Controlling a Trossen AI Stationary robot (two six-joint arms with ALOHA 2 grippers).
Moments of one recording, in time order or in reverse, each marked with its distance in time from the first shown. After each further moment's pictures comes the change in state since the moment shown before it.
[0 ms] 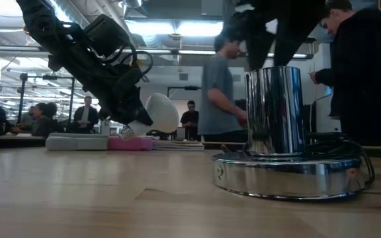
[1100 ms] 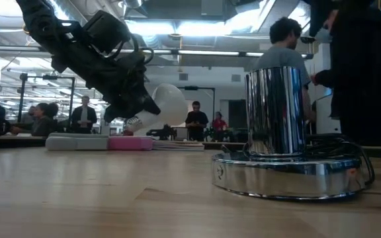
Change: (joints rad) left arm -0.001 0.000 0.000 0.090 0.177 -0.113; right arm -0.006 -0.617 -0.311 -0.205 0.254 -0.058
